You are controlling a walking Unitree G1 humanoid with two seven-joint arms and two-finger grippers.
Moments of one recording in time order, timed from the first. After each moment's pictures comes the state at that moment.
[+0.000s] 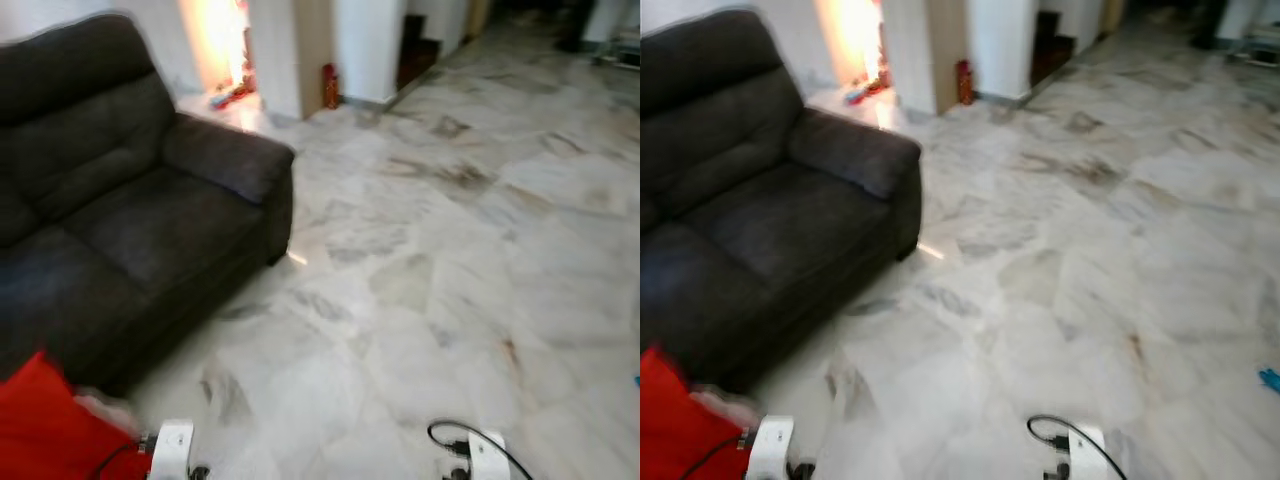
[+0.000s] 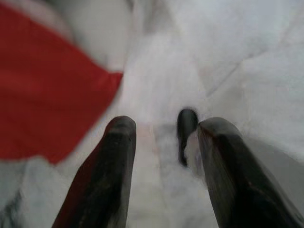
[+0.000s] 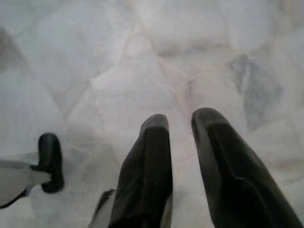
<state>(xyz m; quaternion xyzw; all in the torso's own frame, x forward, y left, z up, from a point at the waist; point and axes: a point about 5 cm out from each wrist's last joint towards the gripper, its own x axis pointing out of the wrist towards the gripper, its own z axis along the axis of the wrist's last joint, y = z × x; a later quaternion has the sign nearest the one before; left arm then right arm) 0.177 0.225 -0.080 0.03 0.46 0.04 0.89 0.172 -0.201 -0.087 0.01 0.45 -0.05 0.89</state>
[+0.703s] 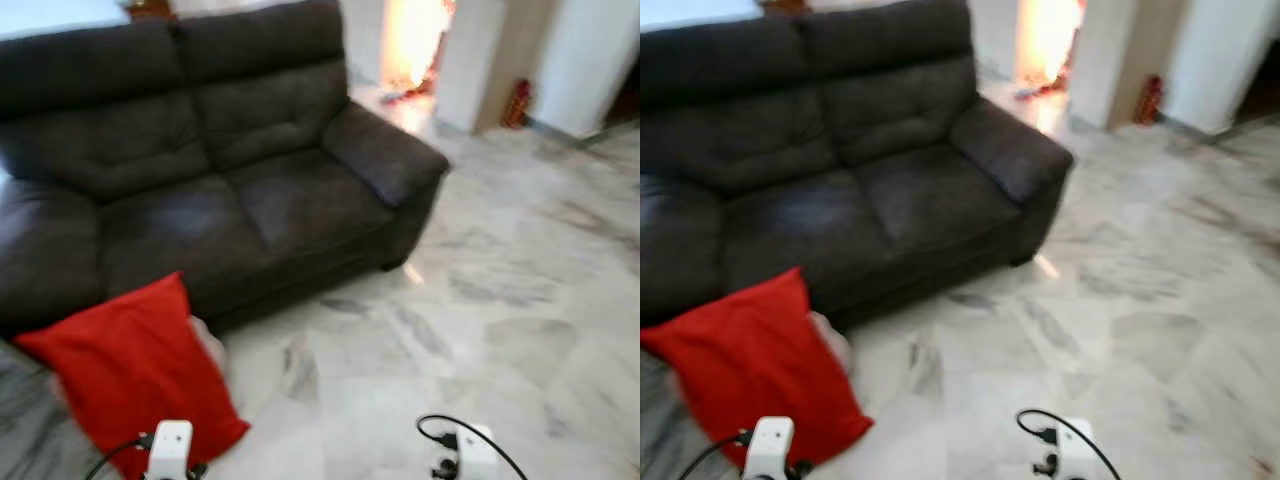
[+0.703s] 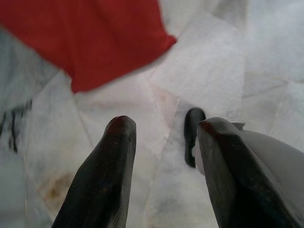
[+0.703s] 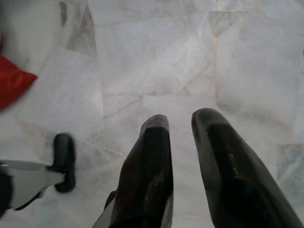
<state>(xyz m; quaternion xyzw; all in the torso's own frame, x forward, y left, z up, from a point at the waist) 0.179 0.219 -0.080 0.03 0.45 0.03 0.89 0.158 -0.210 -0.091 0.01 0.47 -0.06 0.88</state>
